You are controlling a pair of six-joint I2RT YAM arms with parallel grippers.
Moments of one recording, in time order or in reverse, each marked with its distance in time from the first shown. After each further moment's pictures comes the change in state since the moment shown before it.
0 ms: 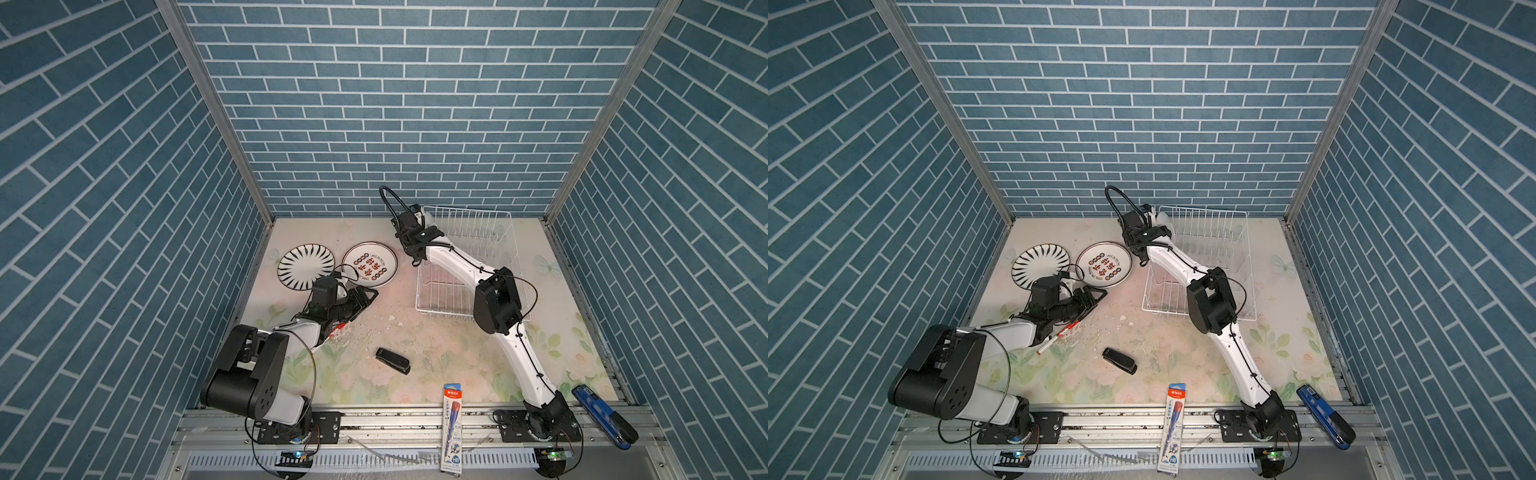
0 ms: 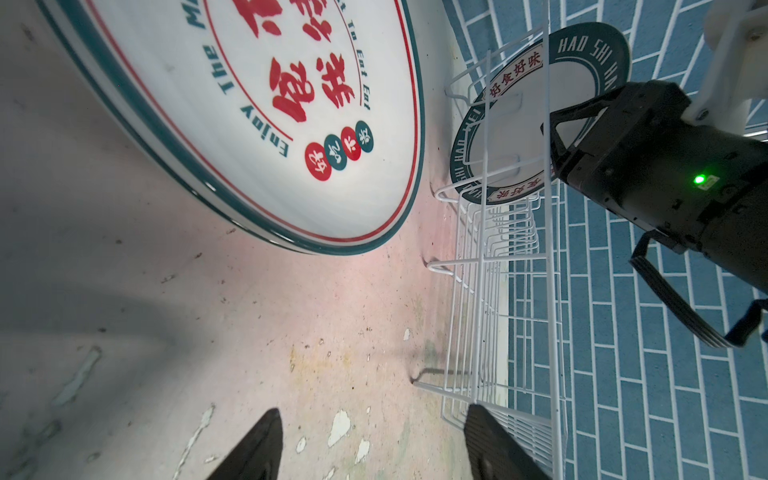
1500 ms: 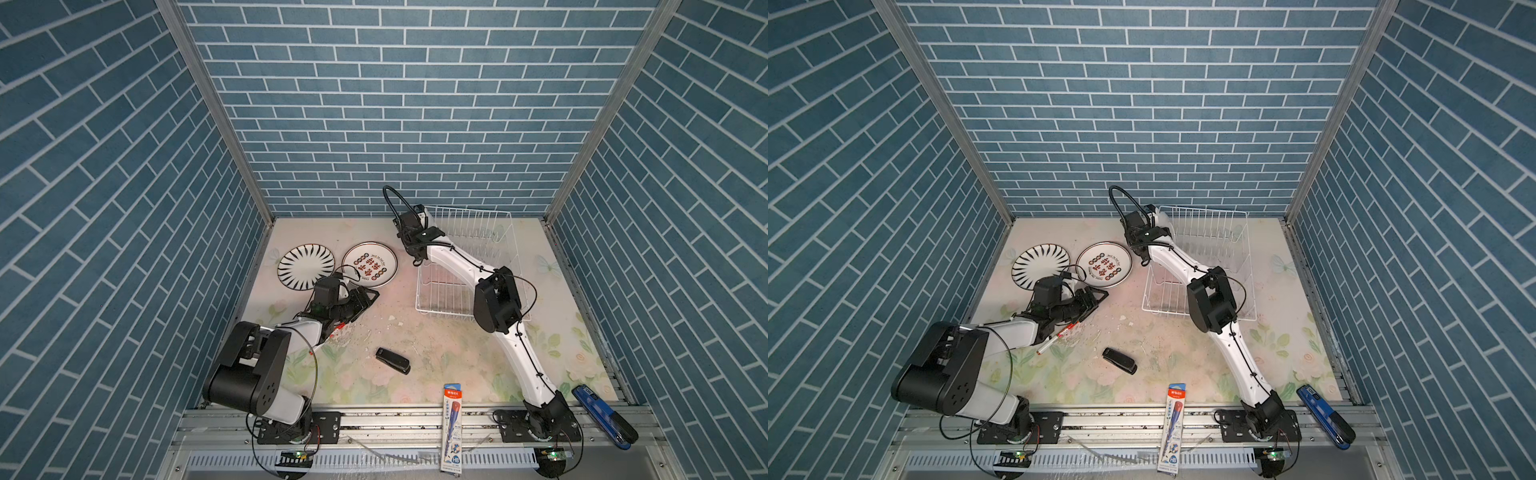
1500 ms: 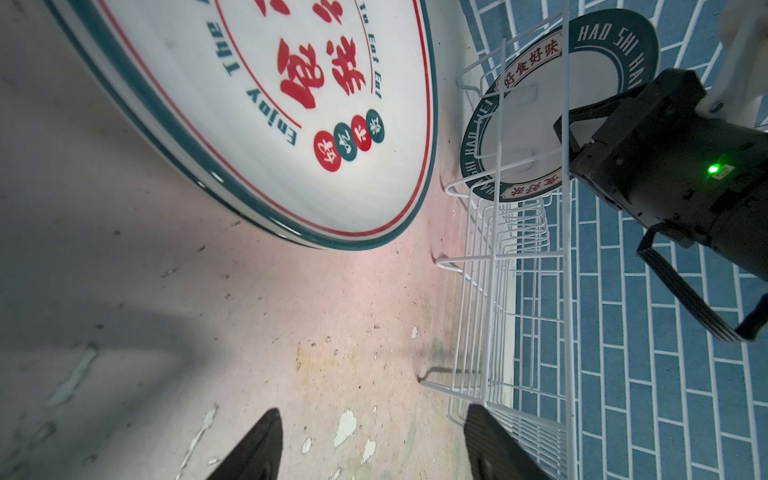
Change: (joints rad) left arm -0.008 0.018 0.010 -0.014 -0.007 0.001; right arm -0.010 0.013 0.000 0.002 -0.012 0.076
